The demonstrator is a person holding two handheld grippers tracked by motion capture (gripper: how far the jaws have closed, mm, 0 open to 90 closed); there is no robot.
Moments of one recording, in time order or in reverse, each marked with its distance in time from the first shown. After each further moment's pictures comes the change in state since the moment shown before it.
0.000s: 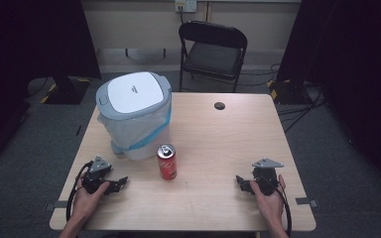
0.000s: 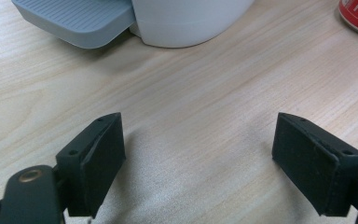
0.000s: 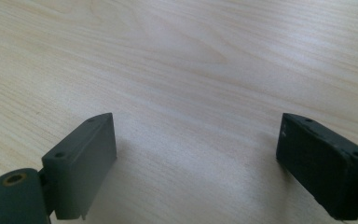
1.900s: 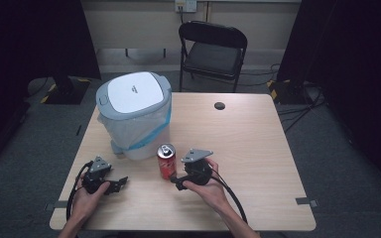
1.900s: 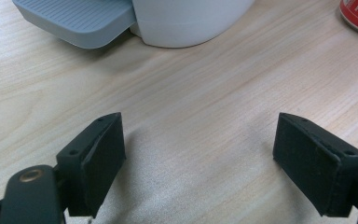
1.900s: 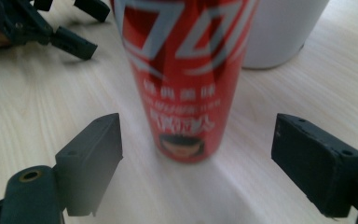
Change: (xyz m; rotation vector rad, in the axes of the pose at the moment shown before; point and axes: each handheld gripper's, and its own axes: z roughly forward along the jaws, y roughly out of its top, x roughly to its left) left arm 0.000 0.000 0.000 0.000 0.004 0.001; right arm 0.167 0.098 0.044 -0.114 0.429 -0.284
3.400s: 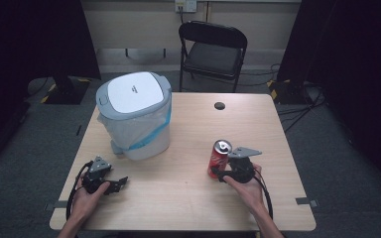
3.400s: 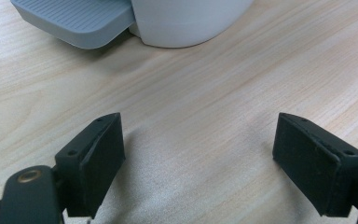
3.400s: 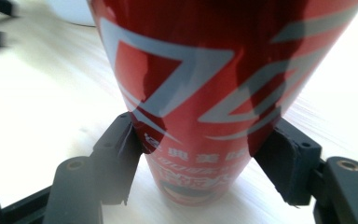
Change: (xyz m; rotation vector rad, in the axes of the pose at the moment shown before) left arm 0.001 0.000 0.000 0.001 -0.006 0.004; right arm -0.071 -0.058 -0.087 0.004 -0.196 0.193
